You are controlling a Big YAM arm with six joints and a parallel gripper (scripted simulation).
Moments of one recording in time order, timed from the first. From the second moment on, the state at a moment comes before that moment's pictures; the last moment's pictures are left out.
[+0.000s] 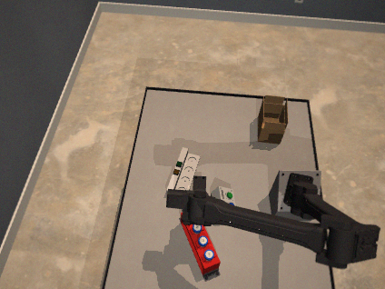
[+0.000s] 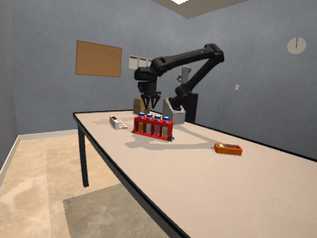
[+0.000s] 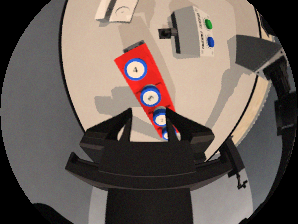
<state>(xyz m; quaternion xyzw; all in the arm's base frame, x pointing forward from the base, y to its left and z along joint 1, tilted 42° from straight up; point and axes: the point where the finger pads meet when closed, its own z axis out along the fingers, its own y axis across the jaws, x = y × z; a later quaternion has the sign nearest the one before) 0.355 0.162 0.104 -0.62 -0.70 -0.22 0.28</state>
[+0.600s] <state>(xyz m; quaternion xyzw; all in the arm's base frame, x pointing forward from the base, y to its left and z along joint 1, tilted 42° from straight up) 0.345 0.185 0.075 -0.64 -0.68 -0.21 0.30</state>
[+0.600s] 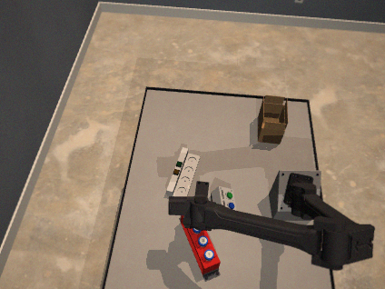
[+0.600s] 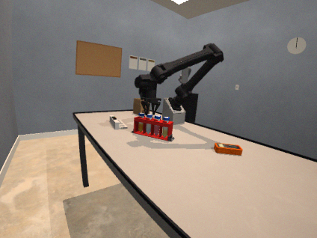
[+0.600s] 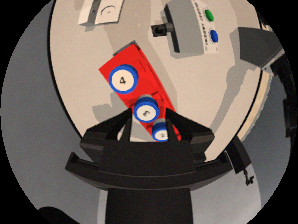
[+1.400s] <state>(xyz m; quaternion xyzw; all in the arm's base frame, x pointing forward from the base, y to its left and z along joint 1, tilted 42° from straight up) 0.347 0.186 0.073 -0.65 -0.67 -0.21 0.30</state>
